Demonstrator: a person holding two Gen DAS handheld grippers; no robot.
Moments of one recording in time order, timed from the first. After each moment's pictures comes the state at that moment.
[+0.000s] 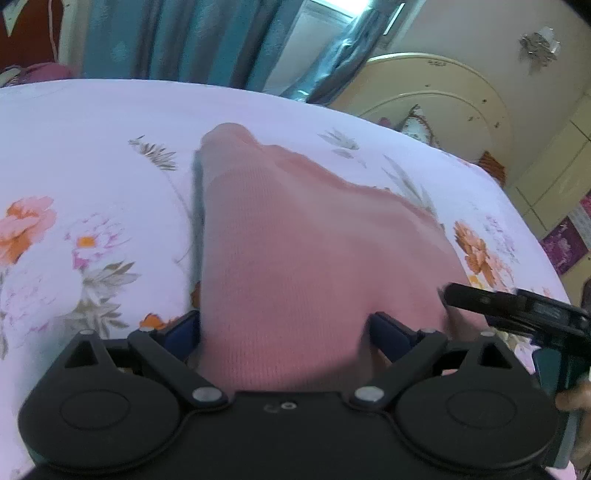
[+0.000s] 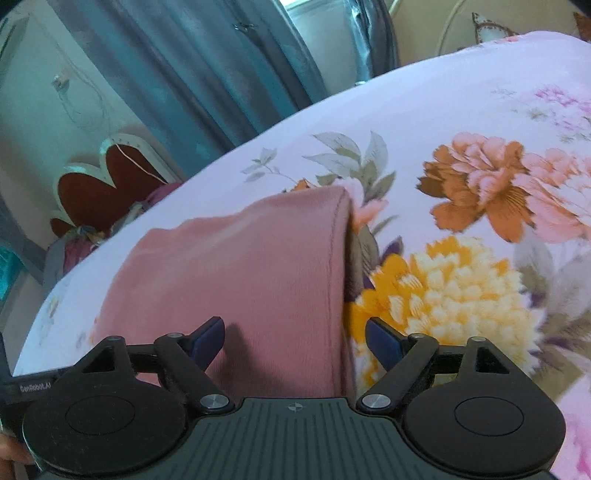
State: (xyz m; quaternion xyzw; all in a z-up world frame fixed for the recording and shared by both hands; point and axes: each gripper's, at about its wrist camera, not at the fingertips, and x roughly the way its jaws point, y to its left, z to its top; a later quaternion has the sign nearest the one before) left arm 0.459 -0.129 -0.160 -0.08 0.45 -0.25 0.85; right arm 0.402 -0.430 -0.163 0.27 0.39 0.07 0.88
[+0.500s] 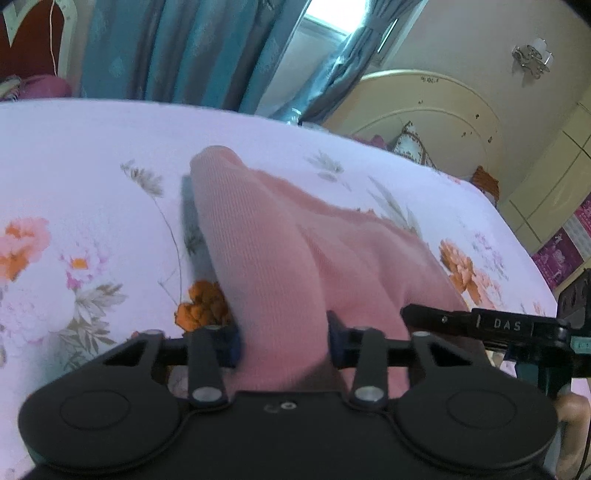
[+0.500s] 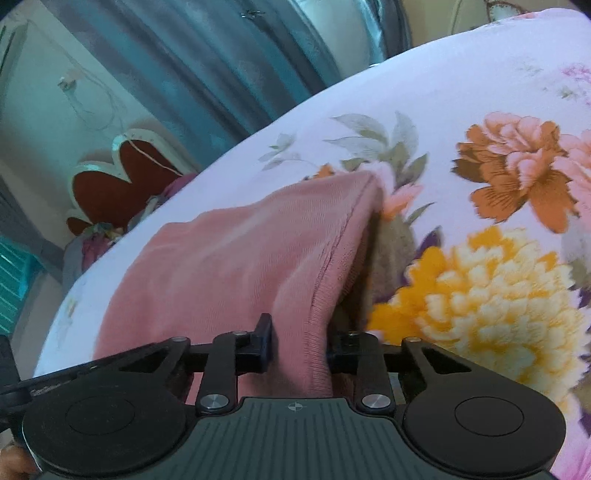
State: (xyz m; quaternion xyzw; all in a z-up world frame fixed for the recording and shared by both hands) left arm 0.453 -0.135 -0.137 -0.09 0.42 -0.24 0.87; right arm 0.407 -0.420 -0.163 0.30 0.40 0.11 0.86
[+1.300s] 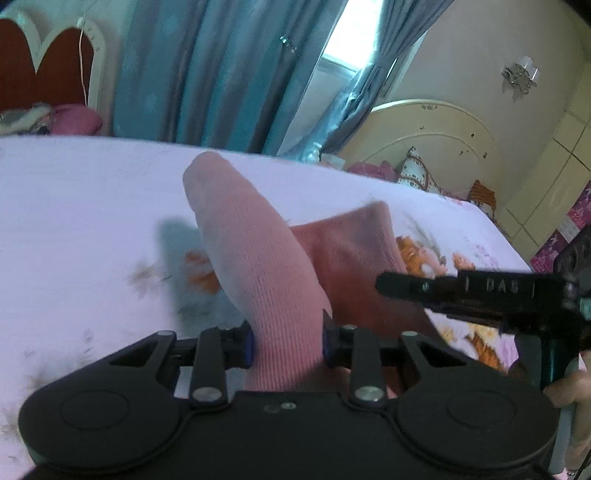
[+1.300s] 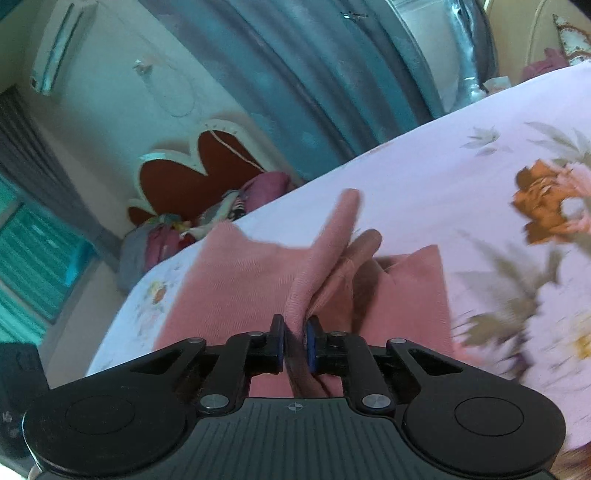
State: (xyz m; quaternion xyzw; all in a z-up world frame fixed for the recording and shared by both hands) left arm 0.416 0.047 -0.096 -0.08 0.39 -0.25 0.88; right arm 0.406 -0.203 -0.094 0.30 0.37 0.16 0.87
